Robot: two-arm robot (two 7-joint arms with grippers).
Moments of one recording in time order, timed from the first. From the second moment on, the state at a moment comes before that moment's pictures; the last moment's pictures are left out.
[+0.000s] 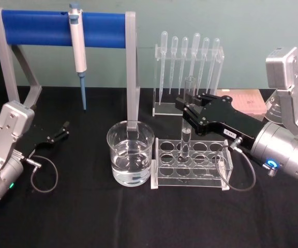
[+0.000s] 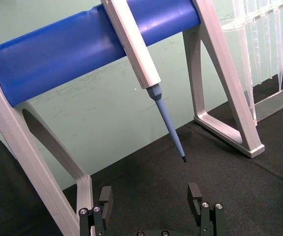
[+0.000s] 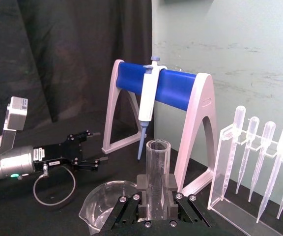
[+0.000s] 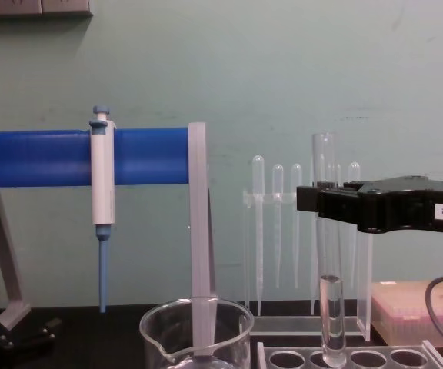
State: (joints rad) left arm -0.20 0.60 0.45 -1.41 -0.25 -0.12 0.03; right arm 0.23 0.55 -0.38 -1.79 0.53 0.20 0.40
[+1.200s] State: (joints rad) left arm -0.20 0.60 0.45 -1.41 -0.25 -0.12 0.03; right arm 0.23 0.55 -0.38 -1.79 0.53 0.20 0.40
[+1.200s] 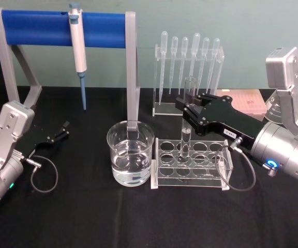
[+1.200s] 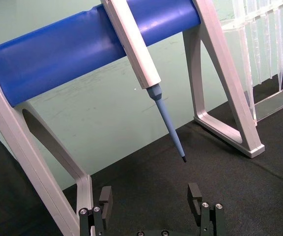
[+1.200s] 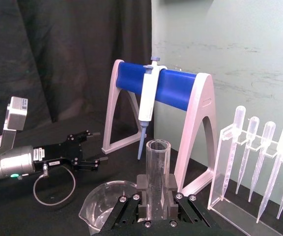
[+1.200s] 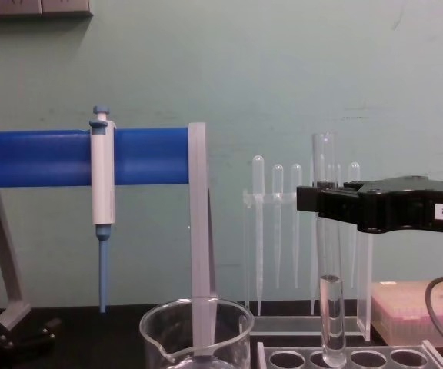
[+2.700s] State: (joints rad) left arm -0.20 0.60 0.45 -1.41 -0.25 -0.12 0.03; right arm 0.41 0.34 -0.58 -1.47 0.44 0.01 0.50
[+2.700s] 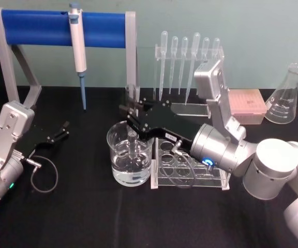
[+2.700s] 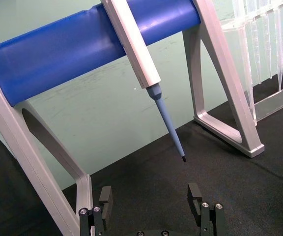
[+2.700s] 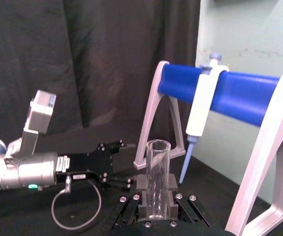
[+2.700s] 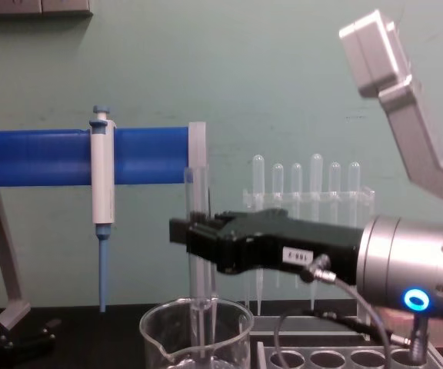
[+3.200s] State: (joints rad) left arm -0.20 0.60 0.45 -1.41 -0.25 -0.12 0.03; right arm 0.39 0.31 -0.58 -1.39 0.42 -0.04 0.53
